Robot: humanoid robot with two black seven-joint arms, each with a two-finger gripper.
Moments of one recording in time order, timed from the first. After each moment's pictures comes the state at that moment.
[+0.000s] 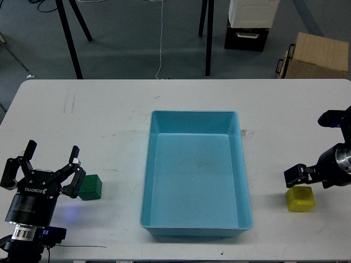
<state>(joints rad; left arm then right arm) 0.39 -0.04 -1.54 -1.66 -0.21 -0.49 0.21 1.44 -0.88 -0.50 1.62 -0.64 0.49 -0.47</state>
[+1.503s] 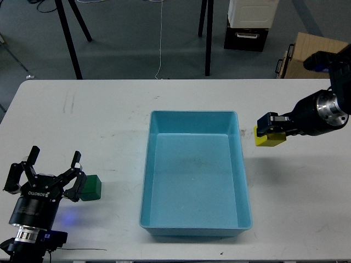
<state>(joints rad) 0.38 -0.04 -1.52 -1.60 -0.21 -0.49 0.21 1.76 -0.69 -0.38 1.61 -0.44 0.49 -0.46</state>
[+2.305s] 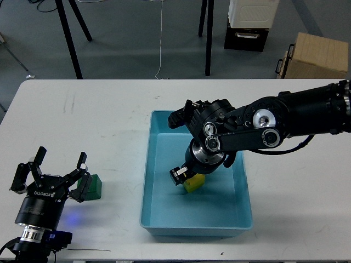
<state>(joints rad) 0.38 -0.04 -1.50 -1.58 -0.21 -0.49 0.20 1.65 0.00 -0.51 1.25 -0.50 0.49 -0.47</state>
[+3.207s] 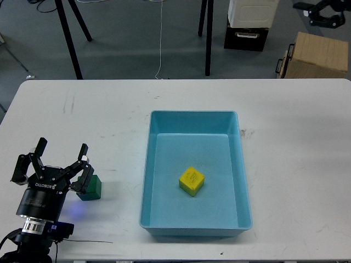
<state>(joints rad) 0.32 -0.04 -1.48 -1.58 -0.21 -0.49 0.20 1.13 -0.93 0.33 0.84 0.69 0.49 -0.19</state>
